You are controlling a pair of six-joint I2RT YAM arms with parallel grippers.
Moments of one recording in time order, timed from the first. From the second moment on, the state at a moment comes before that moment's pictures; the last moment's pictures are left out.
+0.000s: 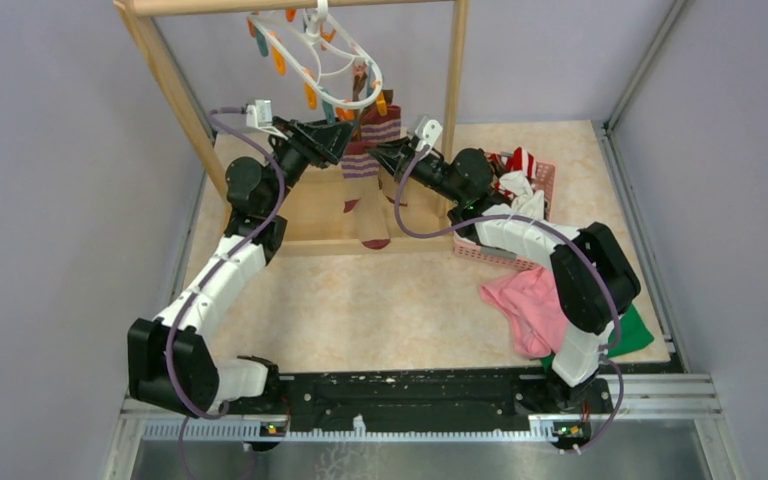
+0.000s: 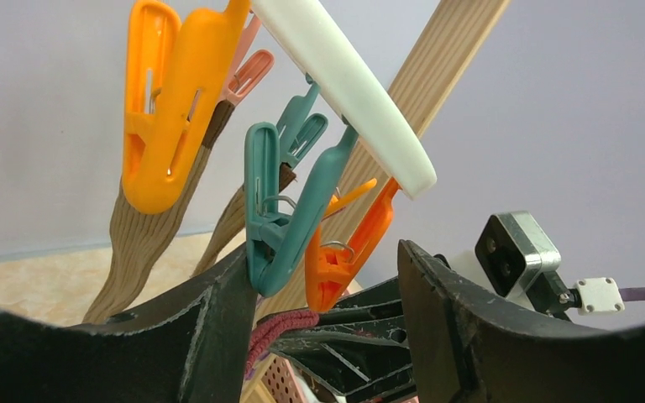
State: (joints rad) left arm -0.26 1.27 0.98 0.69 0.35 -0.73; right arm 0.63 1.78 1.22 0.92 -0.46 -0.04
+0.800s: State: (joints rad) left arm -0.26 1.33 1.09 0.67 0.35 -0.68; right arm 0.63 1.77 1.22 0.92 -0.46 -0.04
